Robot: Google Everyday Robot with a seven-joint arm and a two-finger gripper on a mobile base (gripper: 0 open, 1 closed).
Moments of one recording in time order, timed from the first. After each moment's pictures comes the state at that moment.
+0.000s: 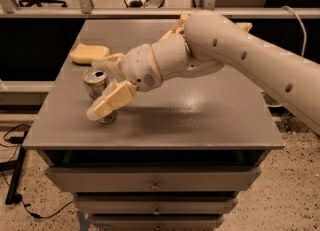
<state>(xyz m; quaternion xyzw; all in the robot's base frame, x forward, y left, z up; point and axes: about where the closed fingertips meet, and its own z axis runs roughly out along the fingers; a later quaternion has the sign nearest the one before) 0.494 0.129 0.911 -0.61 0.53 0.43 0.40</state>
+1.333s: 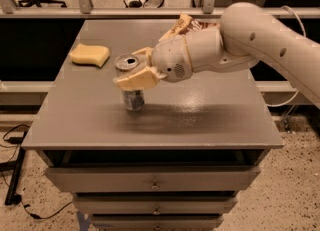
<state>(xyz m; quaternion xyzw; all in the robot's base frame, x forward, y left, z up) 0.516 0.069 0.926 -0.58 0.57 0.41 0.42</state>
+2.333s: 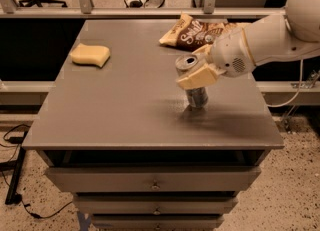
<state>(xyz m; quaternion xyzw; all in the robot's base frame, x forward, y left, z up) 0.534 -0.074 0.917 -0.56 0.68 0.26 0.38</state>
